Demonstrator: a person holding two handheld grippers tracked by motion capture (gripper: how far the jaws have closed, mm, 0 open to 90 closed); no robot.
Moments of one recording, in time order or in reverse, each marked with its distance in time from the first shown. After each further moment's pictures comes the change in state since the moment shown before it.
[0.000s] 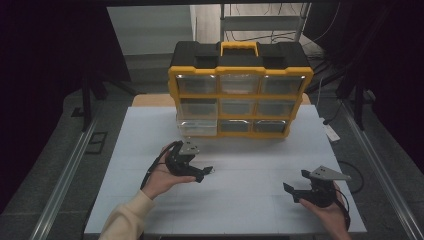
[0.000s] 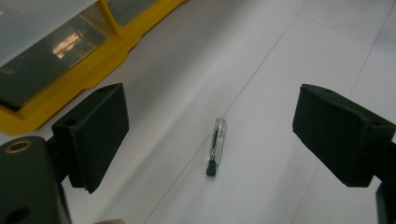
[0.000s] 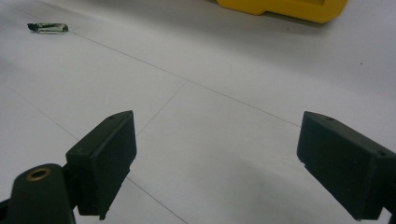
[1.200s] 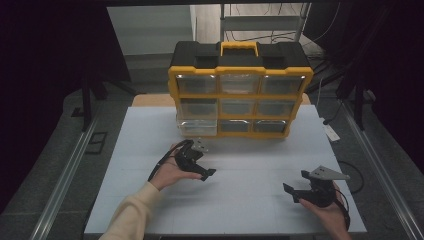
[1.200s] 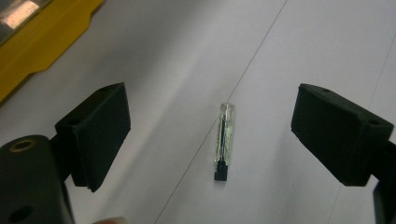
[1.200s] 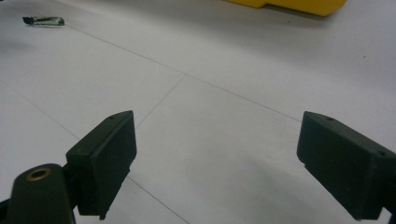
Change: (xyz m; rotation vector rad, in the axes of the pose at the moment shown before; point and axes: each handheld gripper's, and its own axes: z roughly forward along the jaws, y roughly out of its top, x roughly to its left) left arm 0.015 0.000 0.045 0.159 -0.101 0.042; right arm -0.001 -0.002 0.002 0.019 0.002 0.002
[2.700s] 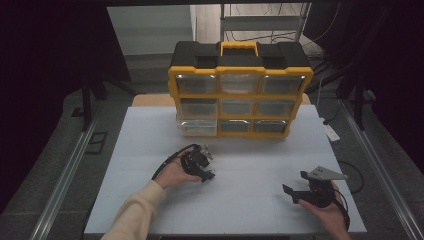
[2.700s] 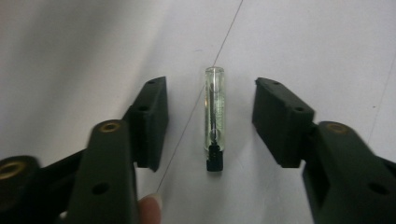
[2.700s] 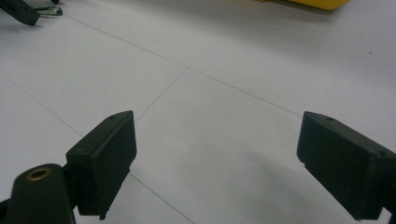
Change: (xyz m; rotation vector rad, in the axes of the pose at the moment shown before) left arm 0.001 -0.002 0.026 0.163 -0.077 0.094; right arm 0.001 -0.001 0.002 0.023 -0.004 -0.017
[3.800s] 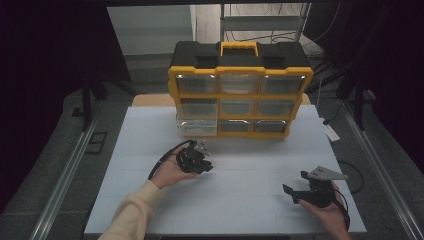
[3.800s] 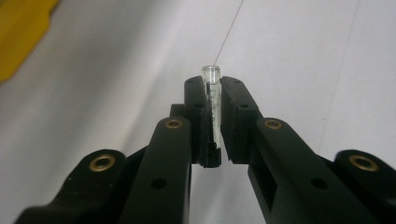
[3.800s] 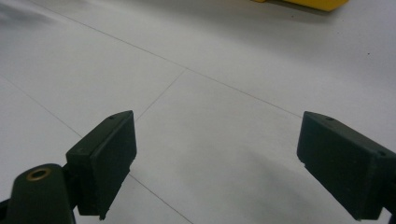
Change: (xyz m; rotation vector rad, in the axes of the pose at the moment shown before) left arm -0.003 0.002 -0.035 -0.113 -0.008 0.000; right arm -0.001 0.000 0.000 -0.005 0.002 0.001
